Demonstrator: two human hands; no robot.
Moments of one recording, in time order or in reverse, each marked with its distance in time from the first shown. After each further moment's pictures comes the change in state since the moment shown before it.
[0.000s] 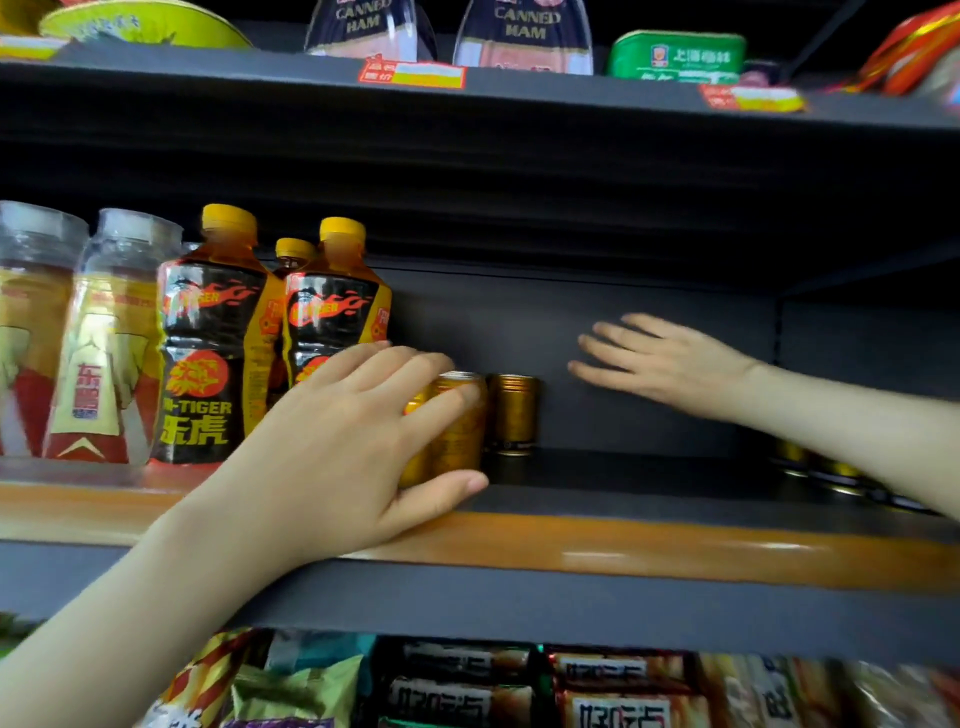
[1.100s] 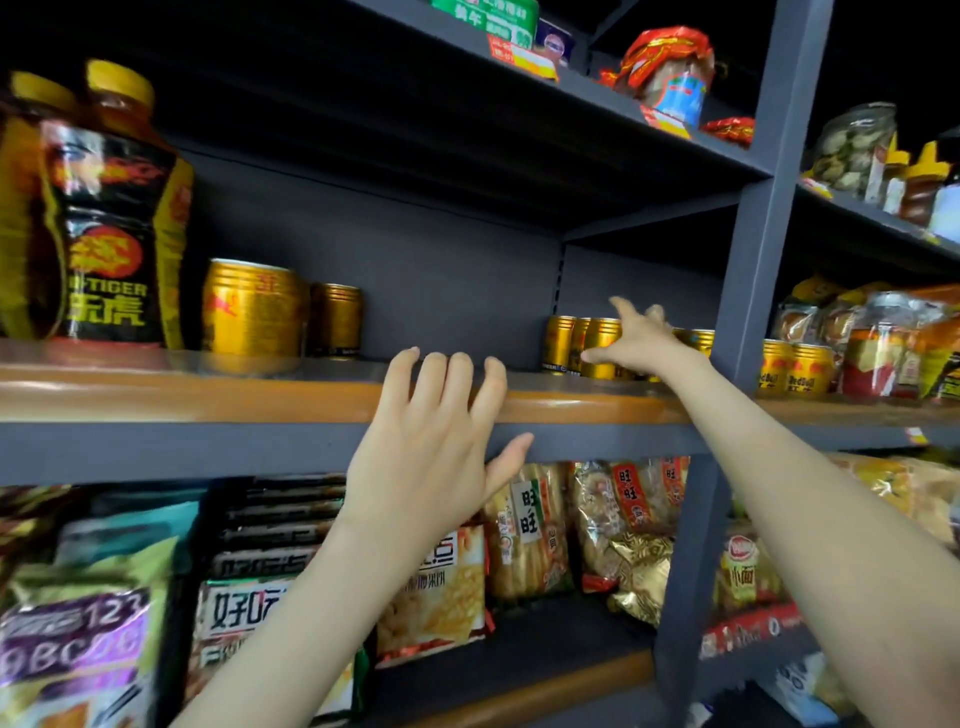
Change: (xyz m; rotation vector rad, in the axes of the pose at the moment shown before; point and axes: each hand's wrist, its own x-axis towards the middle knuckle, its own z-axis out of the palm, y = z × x) left_hand 0.034 0.172 0.012 -0.190 0.149 -0.125; right_hand -0.161 -0.003 -0.036 0.983 -0.673 1.399
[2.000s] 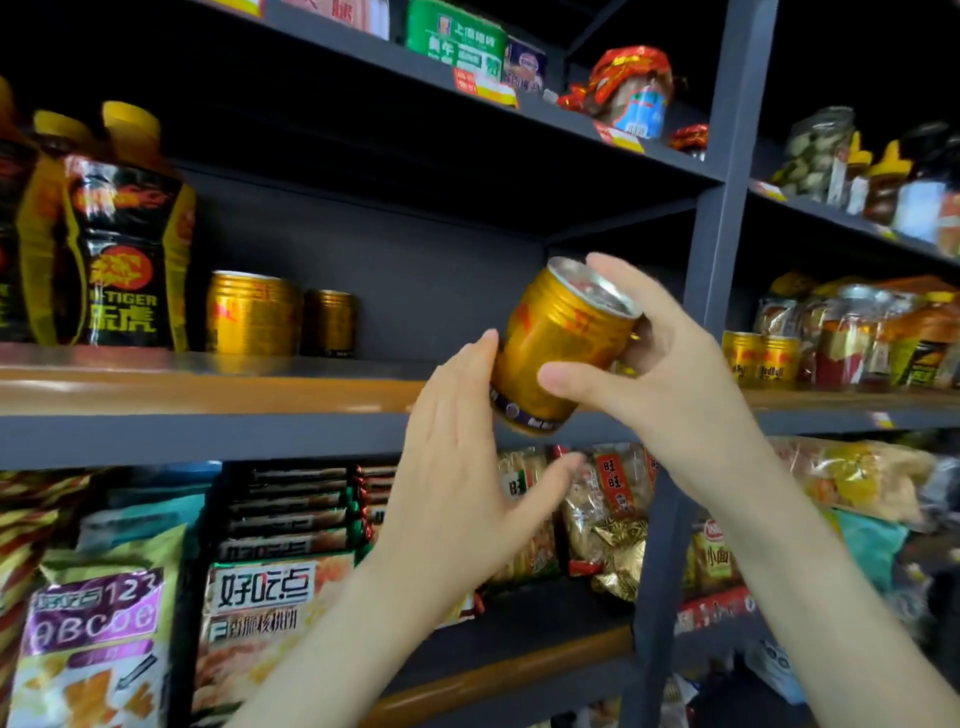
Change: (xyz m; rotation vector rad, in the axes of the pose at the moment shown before) left_hand -0.028 0.041 -0.041 -0.931 0.323 -0.139; right_hand -0.226 -0.053 -0.048 0.851 0.136 -0.502
